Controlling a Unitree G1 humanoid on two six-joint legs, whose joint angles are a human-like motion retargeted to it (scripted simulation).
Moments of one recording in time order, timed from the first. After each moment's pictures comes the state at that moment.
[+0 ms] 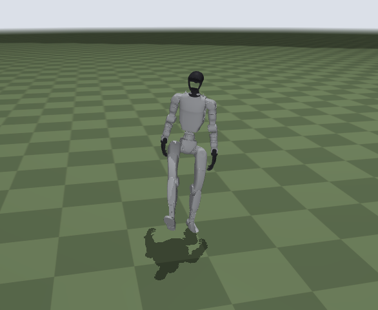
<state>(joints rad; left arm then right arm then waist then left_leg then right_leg) -0.01 0.18 0.29 1.42 0.09 0.13 -0.16 0.13 -0.19 0.06 1.36 -0.47 0.17 0.20 -0.49 0.04 0.22 -0.05 0.12 0.10 0.15 -0.04 0.14 -0.81 -0.13 -0.40 0.17 -0.20 -0.24</state>
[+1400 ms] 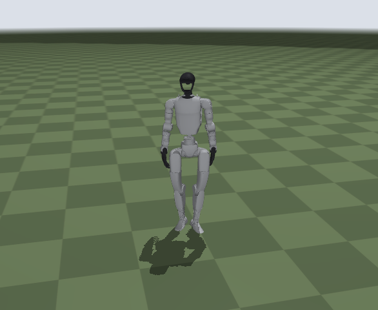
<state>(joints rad) 0.06 0.11 0.37 1.65 0.19 0.16 -0.20 0.00 -0.16 0.08 1.44 -0.41 0.18 0.21 -0.26 0.06 -0.09 -0.06 -0.04 0.32 -0.02 0.00 0.07 0.00 0.01 -0.43 0.04 -0.14 -0.02</state>
